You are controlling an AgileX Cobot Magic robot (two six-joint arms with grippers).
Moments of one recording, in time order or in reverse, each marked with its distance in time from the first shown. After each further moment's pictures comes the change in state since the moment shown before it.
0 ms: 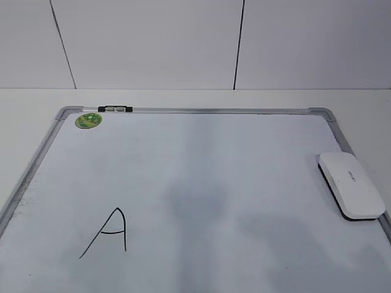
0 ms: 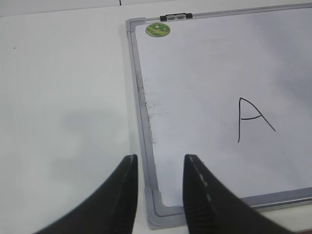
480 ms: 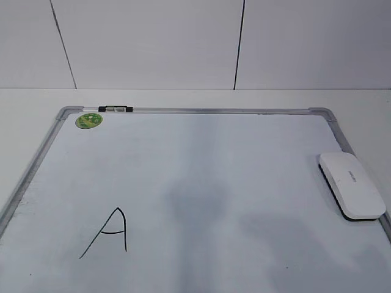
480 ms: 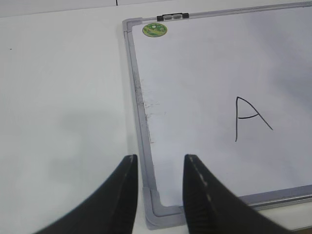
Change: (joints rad) left arm -0.006 0.000 0.000 0.000 0.000 0.000; right arm -0.011 0.000 0.000 0.000 0.000 0.000
